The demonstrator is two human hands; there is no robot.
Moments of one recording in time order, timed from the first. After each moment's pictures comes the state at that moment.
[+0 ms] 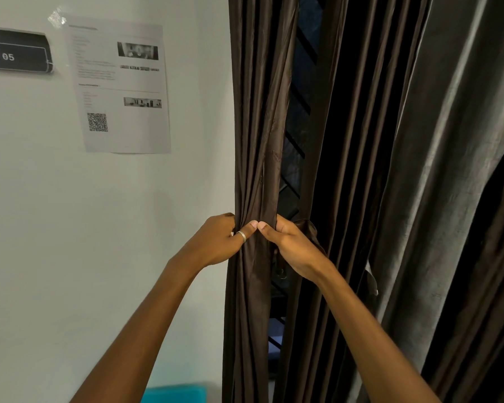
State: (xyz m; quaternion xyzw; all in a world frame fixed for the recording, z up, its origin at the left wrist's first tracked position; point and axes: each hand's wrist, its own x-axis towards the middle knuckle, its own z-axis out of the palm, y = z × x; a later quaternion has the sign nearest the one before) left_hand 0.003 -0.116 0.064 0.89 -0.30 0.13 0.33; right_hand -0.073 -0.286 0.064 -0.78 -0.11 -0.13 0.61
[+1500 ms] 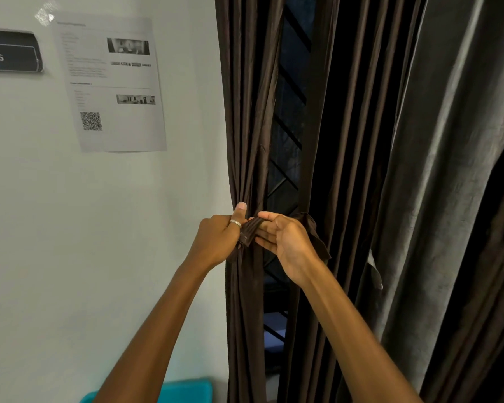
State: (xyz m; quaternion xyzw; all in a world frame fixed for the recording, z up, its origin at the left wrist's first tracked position) left_hand -0.011 -0.129 0.058 0.84 -0.23 0.13 0.48; right_hand -0.077 -0.271 0.057 -0.62 0.02 -0.15 0.77
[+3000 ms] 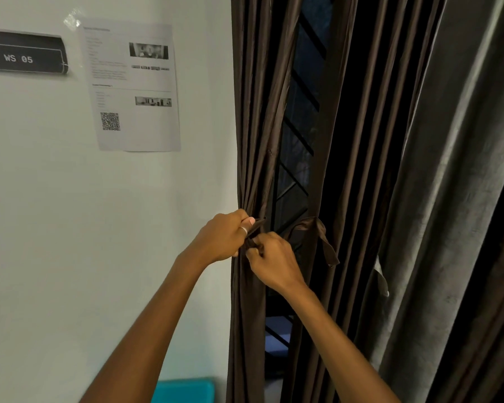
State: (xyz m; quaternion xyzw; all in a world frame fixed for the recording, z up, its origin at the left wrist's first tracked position) left_hand -0.016 -0.108 0.076 0.89 -0.32 0.13 0.30; right_hand -0.070 -0.244 0.025 -0.91 -0.02 -0.27 0.31
